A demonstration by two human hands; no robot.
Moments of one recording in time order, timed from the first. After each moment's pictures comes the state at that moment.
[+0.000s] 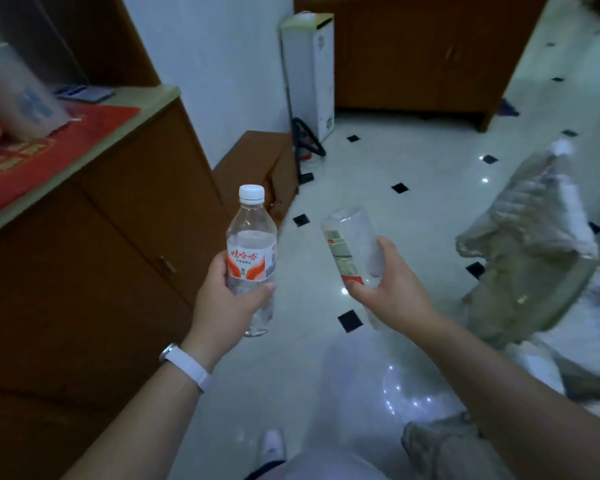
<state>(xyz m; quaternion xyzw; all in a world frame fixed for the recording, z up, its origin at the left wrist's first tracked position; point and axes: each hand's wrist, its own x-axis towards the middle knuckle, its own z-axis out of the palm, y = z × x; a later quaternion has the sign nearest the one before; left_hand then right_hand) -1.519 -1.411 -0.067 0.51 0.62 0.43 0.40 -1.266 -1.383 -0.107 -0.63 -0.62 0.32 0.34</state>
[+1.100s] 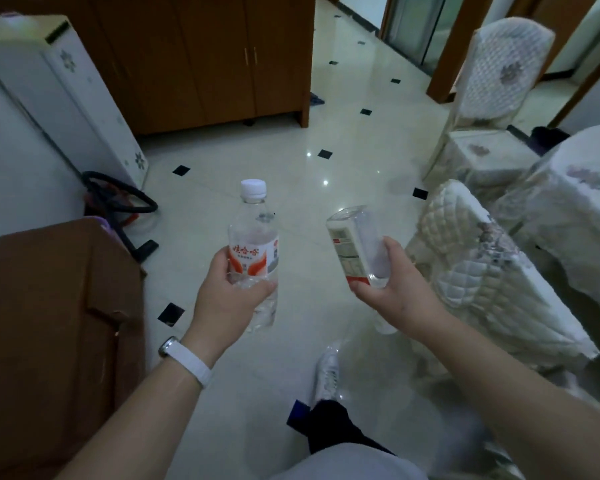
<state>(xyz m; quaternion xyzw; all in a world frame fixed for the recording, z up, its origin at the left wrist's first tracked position) -1.319 -0.840 -0.115 0.66 0.45 0.27 0.54 -1.102 -0.984 -0.124 -0.83 -0.38 0.19 0.36</state>
